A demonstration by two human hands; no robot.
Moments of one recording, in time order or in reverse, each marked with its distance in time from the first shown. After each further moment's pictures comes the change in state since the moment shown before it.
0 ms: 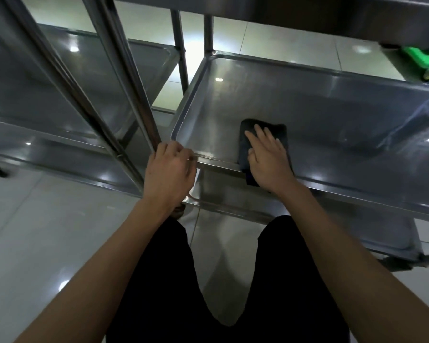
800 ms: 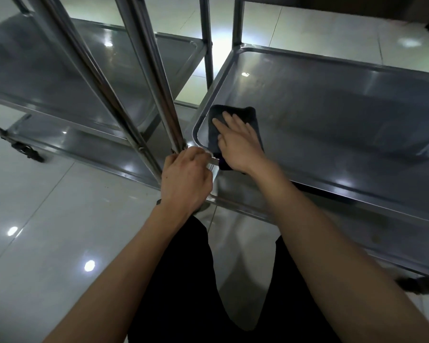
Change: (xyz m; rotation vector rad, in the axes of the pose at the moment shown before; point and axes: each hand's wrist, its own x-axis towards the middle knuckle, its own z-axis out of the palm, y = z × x) left_hand -0.019 0.005 0.002 -0.020 0.002 -0.068; right_hand 0.062 -0.078 0.041 0.010 -0.172 -0.172
